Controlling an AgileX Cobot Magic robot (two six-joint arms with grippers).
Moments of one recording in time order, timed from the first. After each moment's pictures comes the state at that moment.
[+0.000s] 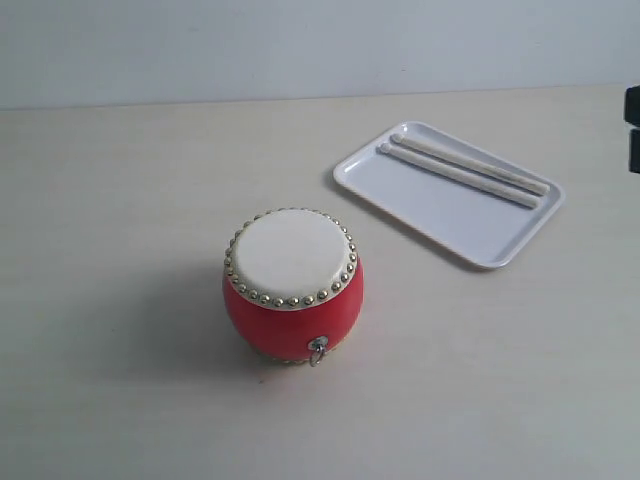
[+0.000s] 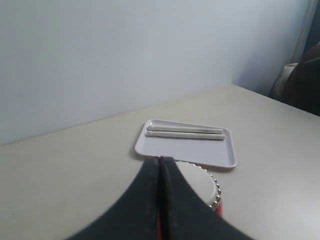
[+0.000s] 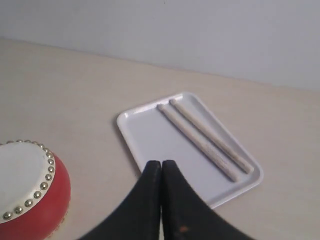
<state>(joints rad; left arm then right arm) -0.50 0.25 -0.35 -0.58 0.32 0.52 0.30 0.76 -0.59 0.13 0.38 -0.13</state>
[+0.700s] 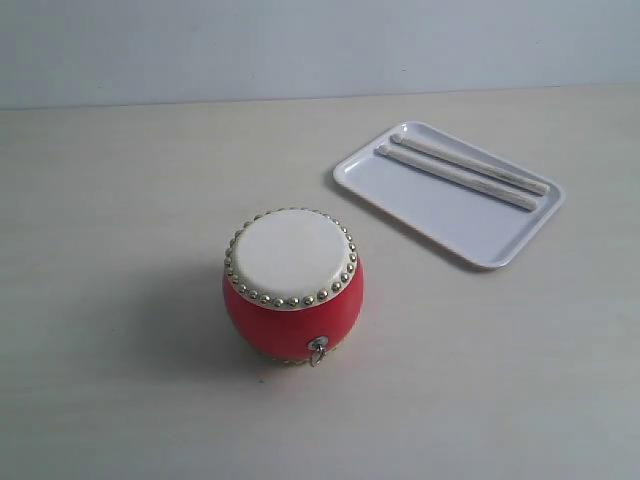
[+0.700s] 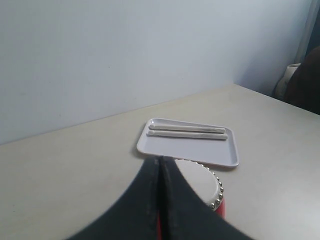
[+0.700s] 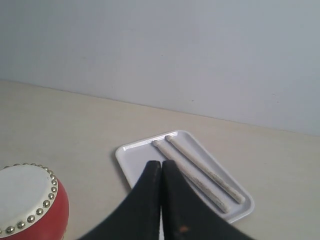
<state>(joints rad) -0.50 0.25 -0.33 -0.58 0.31 0.52 0.30 0.52 -0.45 0.16 0.28 -0.18</state>
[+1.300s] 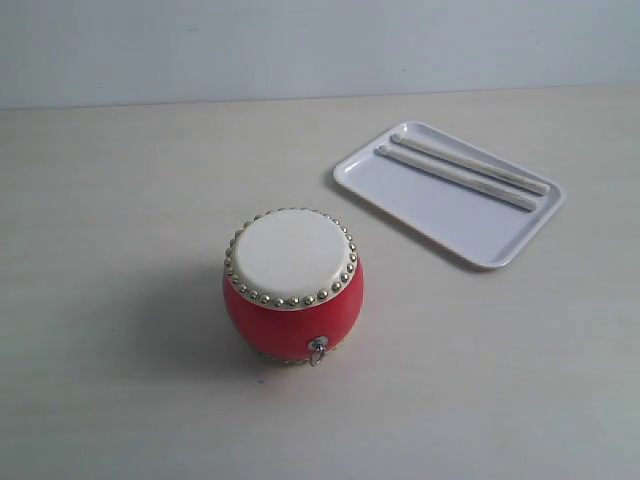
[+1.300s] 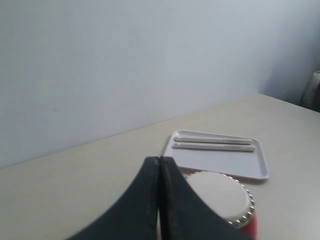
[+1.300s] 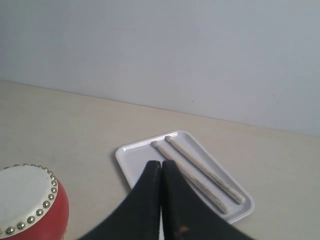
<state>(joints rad) -0.41 0.18 -0.33 -0.52 0.31 0.52 0.30 0.52 -0.45 0.16 0.27 -0.18</state>
